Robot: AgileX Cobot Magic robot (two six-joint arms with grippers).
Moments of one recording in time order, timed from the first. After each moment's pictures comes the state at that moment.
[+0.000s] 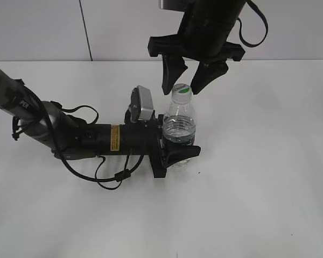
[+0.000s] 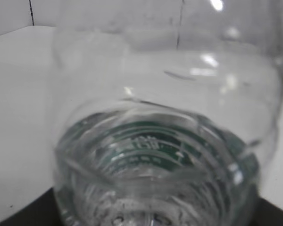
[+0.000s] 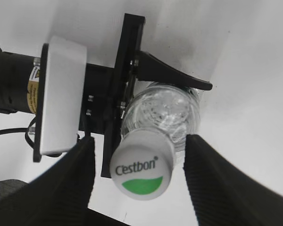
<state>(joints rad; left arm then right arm) -0.43 2.43 -1.21 1.15 -1.18 -0.46 0.56 2.02 -1.80 0.25 1.21 0.11</state>
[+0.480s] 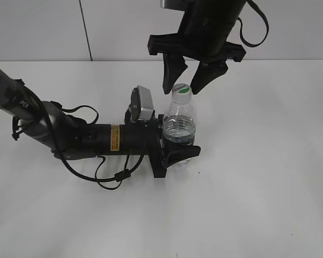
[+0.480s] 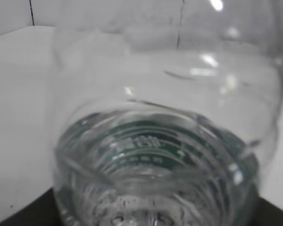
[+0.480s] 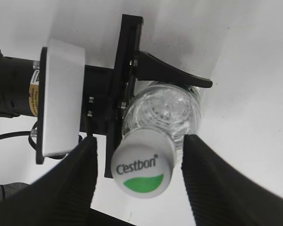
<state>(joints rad) -0.43 2.43 -1.21 1.15 -1.18 -0.46 0.56 2.02 -1.80 0.25 1.22 0.14</state>
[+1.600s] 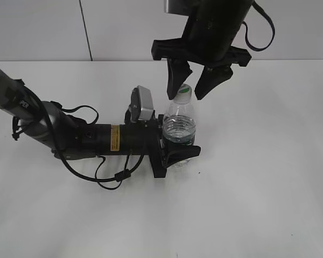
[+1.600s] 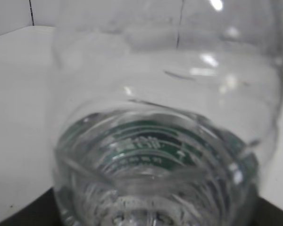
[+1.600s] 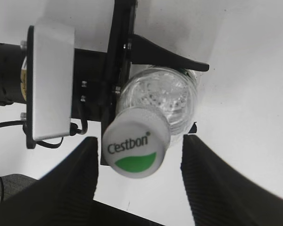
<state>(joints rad) -0.43 2.43 -1.21 1.15 -1.18 -0.46 0.56 1.99 -1.75 0.25 1.22 0.15</state>
